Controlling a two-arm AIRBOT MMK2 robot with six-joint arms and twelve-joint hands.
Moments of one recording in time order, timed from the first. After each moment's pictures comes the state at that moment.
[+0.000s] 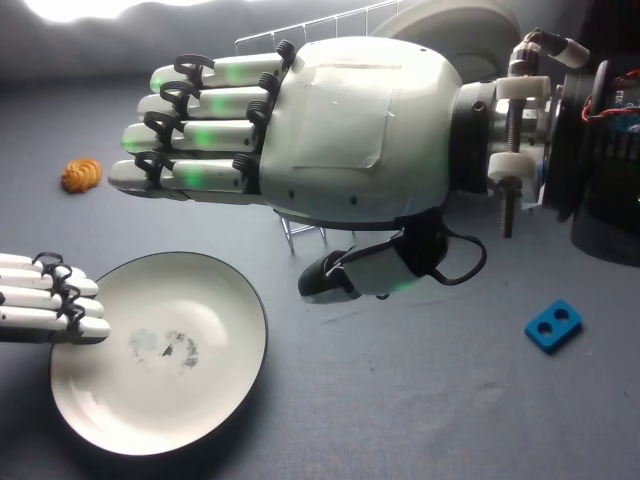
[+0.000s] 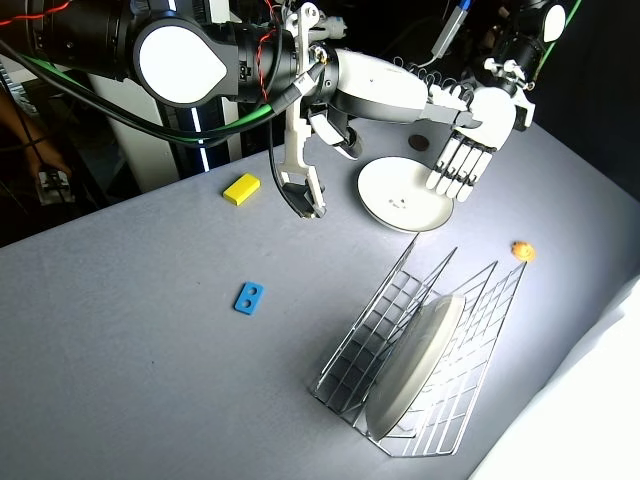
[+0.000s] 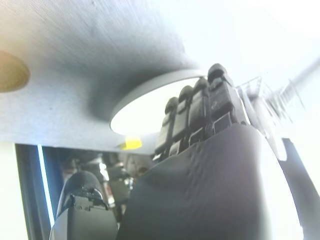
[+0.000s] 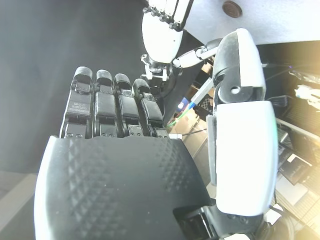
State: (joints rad) left arm 1.21 -0.86 1.49 1.04 -1.04 0.01; right arm -0.33 -1.13 0.84 -0.43 0.23 -0.97
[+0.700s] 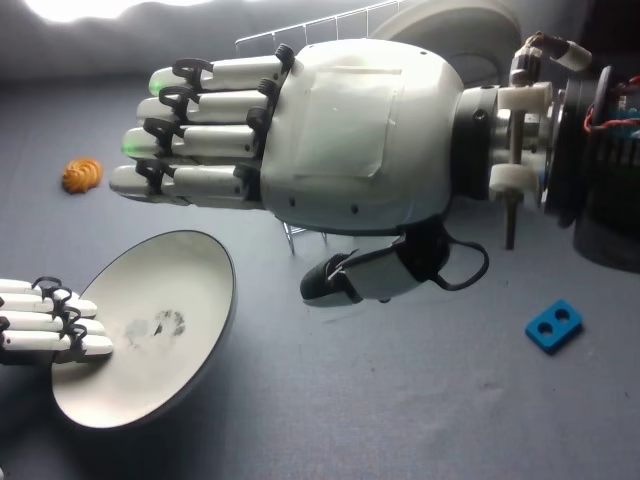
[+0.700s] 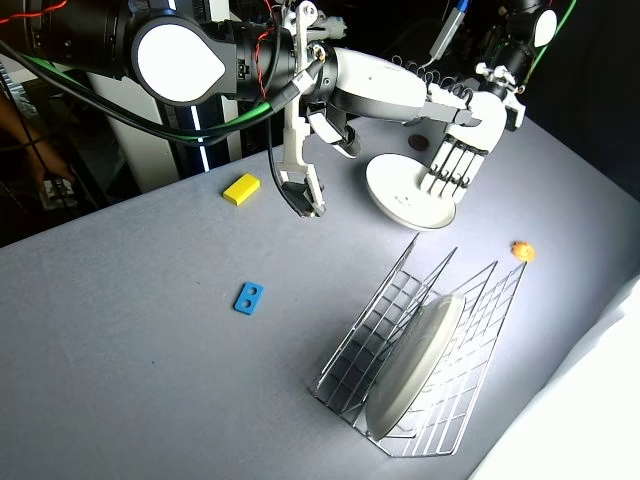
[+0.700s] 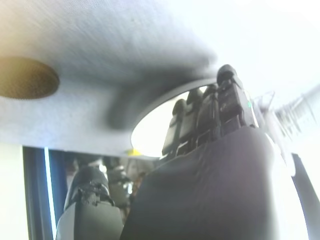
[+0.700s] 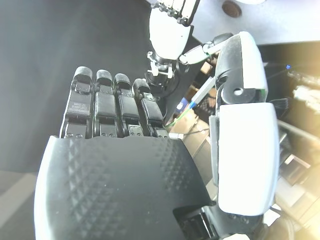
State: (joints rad) left arm 1.26 -0.88 1.47 1.03 -1.00 0.01; right arm -0.35 -1.13 0.83 -0.43 0.24 -1.02
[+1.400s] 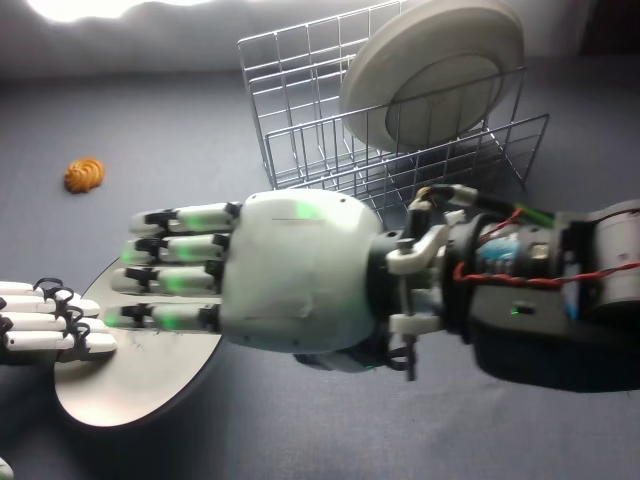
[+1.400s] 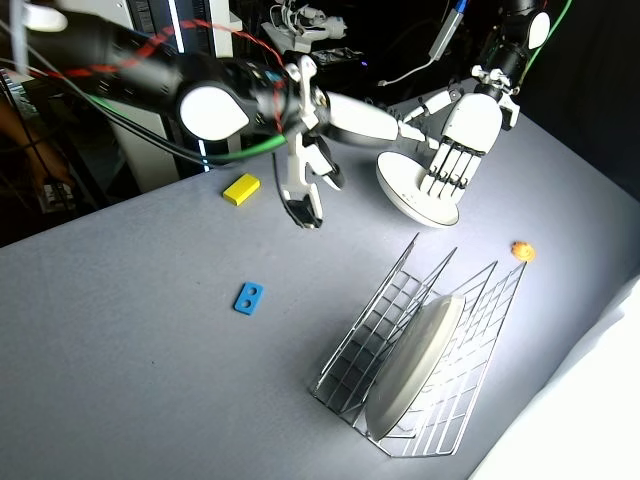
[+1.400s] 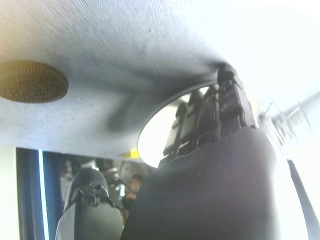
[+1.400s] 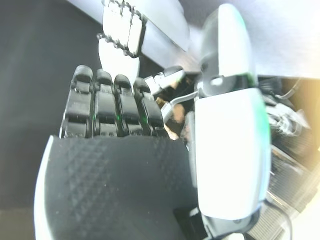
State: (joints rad) left arm 1.29 -0.88 1.45 1.00 -0.97 0.01; right arm -0.49 -1.32 0.92 -0.18 0.27 -1.40
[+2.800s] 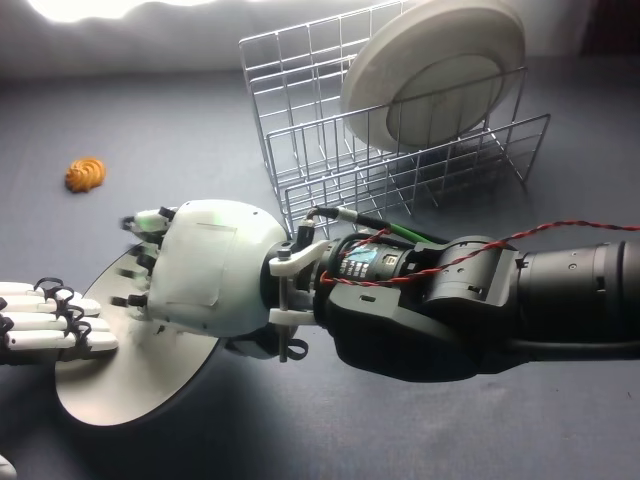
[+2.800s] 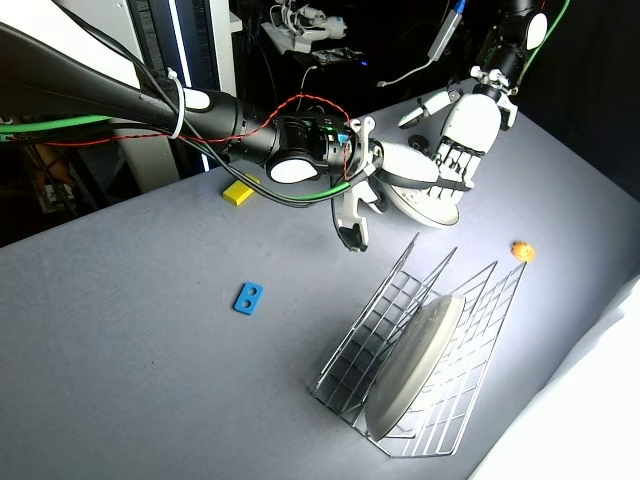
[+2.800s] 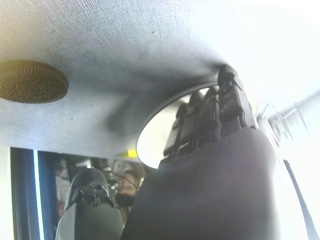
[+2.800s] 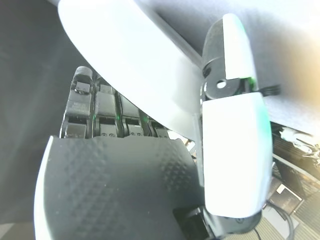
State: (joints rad) left arm 1.30 -0.89 1.45 0.97 -0.97 0.01; right arm -0.57 -1.66 1.26 0.06 0.35 -1.62
